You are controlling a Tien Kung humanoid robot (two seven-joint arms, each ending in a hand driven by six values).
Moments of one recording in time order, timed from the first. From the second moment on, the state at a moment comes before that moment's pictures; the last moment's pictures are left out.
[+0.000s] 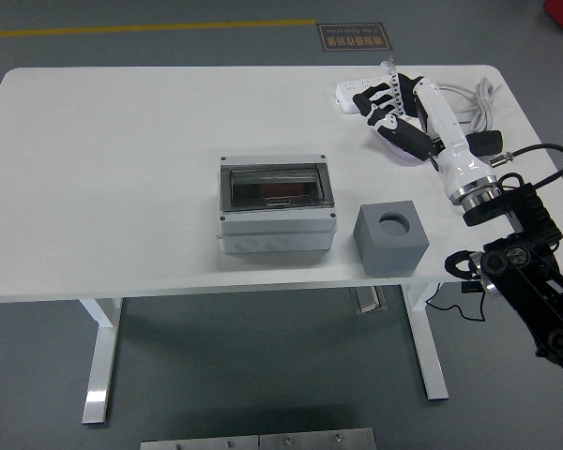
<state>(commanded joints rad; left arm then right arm) -0.03 0.24 -0.66 -0.18 0.49 0.13 0.12 0.33 -0.30 1.15 1.51 -1.36 -0.25 0.16</state>
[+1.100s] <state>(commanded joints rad) -0.01 0.26 -0.67 -0.18 0.47 0.14 0.11 0.23 -0.34 1.21 1.47 -0.94 -0.24 0.28</state>
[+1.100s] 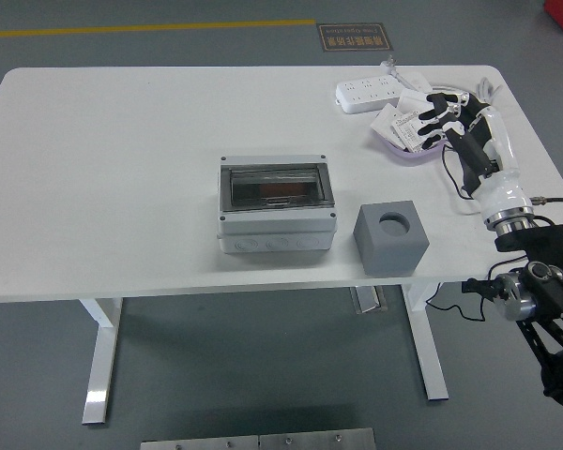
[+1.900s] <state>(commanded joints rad) -0.01 0.26 -0.67 -0.18 0.45 0.14 0.11 0.21 -0.33 1.21 1.50 -0.98 -0.21 0.24</state>
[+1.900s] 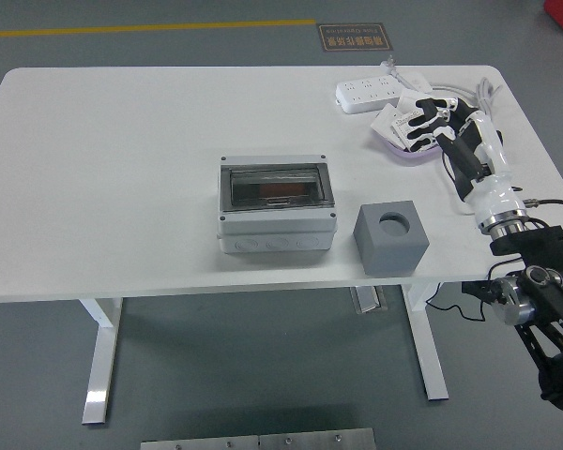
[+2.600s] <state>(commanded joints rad) -0.01 0.26 -0.67 -0.18 0.45 0.13 0.11 0.19 -0.33 1.21 1.55 -1.06 -0.22 0.21</state>
